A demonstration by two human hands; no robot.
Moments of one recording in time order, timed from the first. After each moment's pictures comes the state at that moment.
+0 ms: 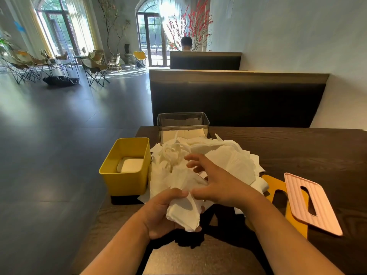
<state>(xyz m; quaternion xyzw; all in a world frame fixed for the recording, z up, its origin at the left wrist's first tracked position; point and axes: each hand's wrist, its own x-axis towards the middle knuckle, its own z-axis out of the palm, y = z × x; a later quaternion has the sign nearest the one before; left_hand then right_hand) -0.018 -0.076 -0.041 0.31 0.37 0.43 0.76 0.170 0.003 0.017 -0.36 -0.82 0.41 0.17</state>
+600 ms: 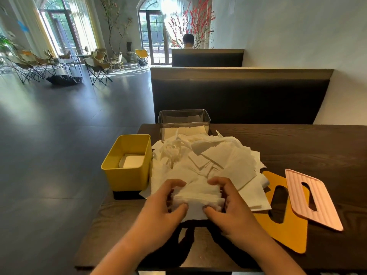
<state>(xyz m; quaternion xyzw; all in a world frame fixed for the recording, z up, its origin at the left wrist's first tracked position) -0.007 -0.125 -0.021 0.57 0.60 0.43 0.36 0.201 -0.056 -0.052 -0.41 -0.68 0.49 0.37</state>
